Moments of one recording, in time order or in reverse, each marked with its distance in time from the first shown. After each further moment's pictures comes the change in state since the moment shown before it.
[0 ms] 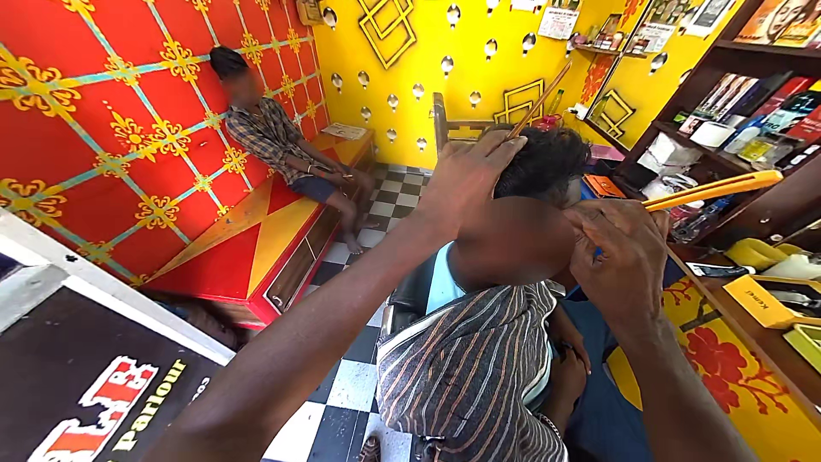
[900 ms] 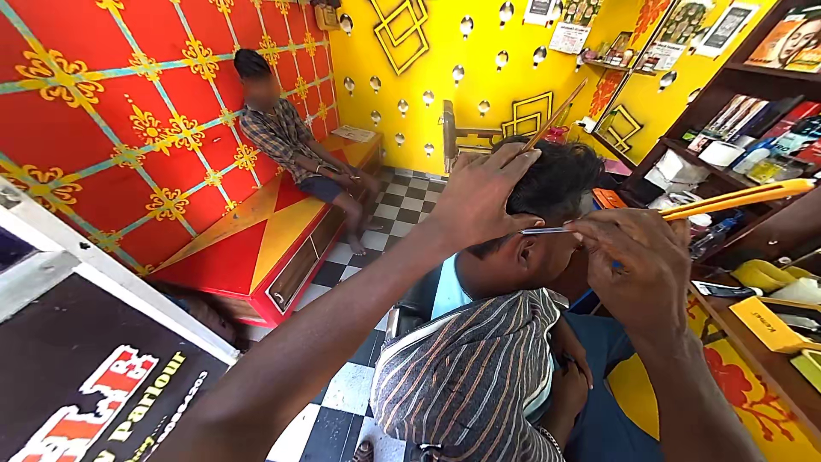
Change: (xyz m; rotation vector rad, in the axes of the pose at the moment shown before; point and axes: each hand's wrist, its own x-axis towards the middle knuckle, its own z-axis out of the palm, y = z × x) left_hand -0.001 -0.003 0.003 -0.016 -0.014 -0.010; right_hand 0.011 0.001 -0.009 0.030 -0.005 -0.075
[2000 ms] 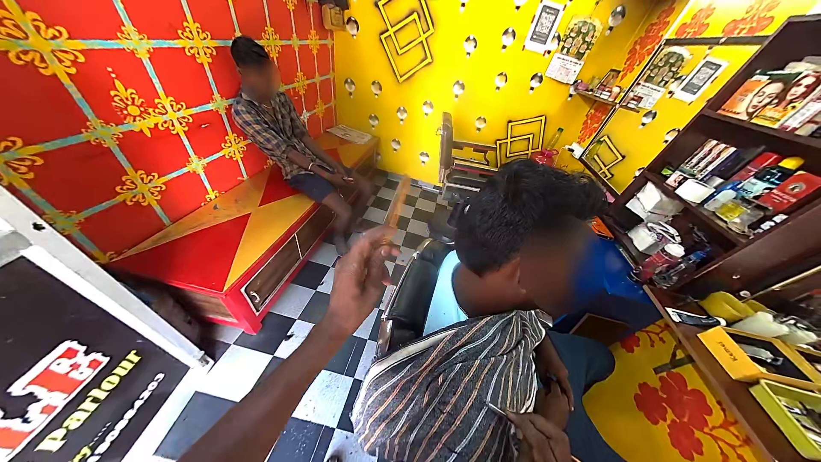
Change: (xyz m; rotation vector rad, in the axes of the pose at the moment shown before) left_hand -0.187 -0.062 0.021 -0.634 0.436 -0.412; right_hand -0.247 -0.119 0.033 0.268 -0.035 0.553
